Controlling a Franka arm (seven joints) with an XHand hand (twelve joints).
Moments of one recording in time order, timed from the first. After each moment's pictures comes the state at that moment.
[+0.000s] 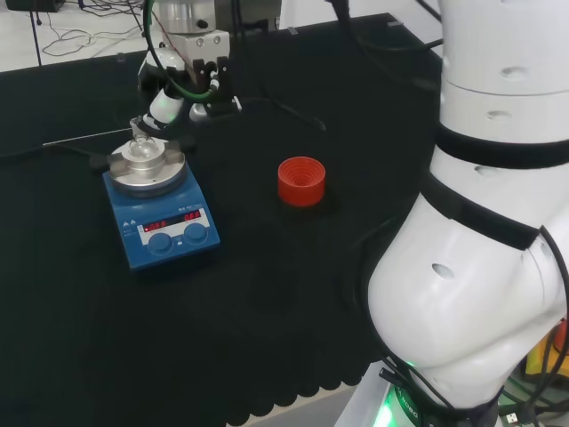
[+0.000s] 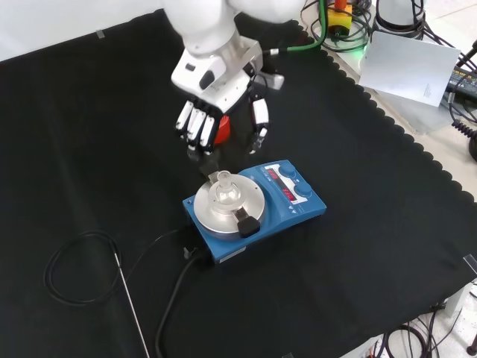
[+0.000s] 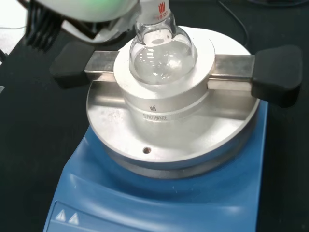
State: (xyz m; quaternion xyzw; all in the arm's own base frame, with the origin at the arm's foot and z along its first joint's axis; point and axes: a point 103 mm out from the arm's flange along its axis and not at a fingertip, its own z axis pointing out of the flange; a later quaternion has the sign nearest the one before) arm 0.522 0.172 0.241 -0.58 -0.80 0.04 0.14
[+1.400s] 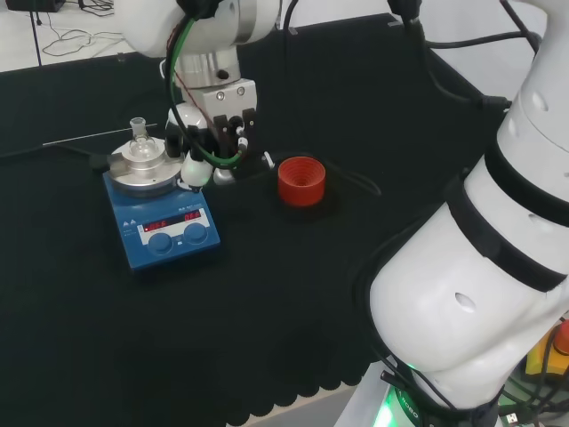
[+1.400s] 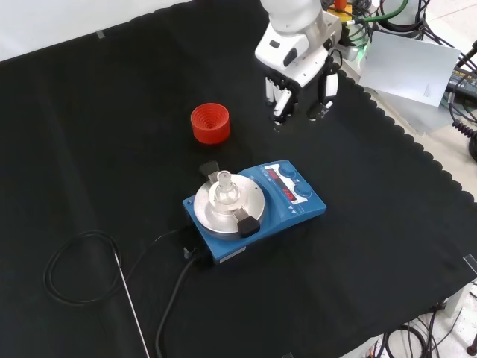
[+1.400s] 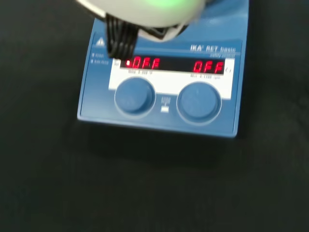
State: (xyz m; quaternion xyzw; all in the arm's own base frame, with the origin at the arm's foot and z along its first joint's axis) arm 0.359 0.174 0.238 -0.61 -0.77 0.12 0.15
